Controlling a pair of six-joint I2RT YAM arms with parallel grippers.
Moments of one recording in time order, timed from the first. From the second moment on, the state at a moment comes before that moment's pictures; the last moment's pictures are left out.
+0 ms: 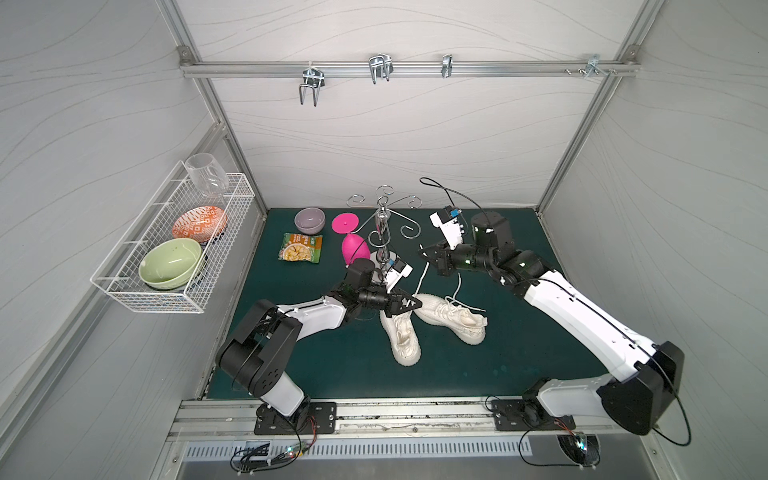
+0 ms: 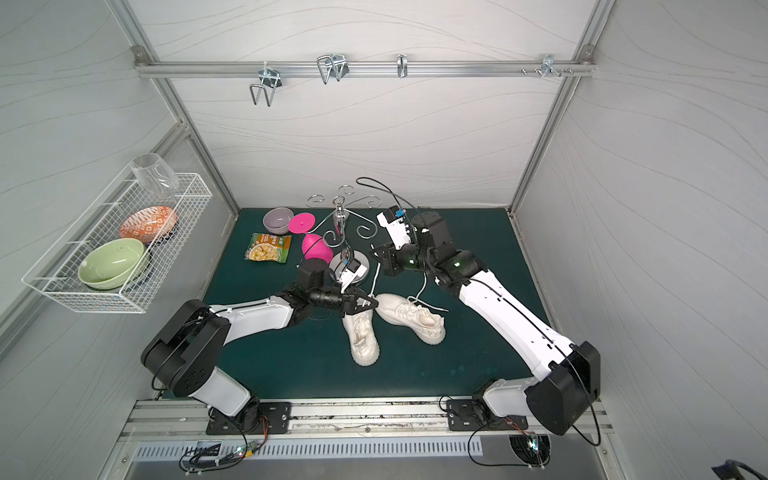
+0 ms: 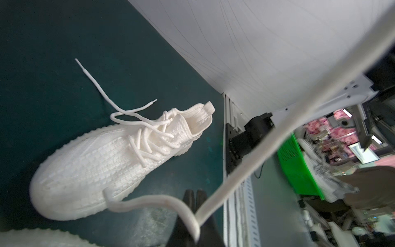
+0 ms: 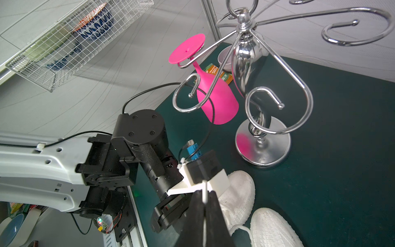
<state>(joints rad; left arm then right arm) -0.54 1.57 0.71 0.38 1.00 -0.33 0.66 1.33 1.28 -0.41 -0.46 0.19</state>
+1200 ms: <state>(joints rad) -0.54 1.35 0.42 0.50 0.94 -0.44 0.64 1.60 0.92 0.08 -0.52 0.48</state>
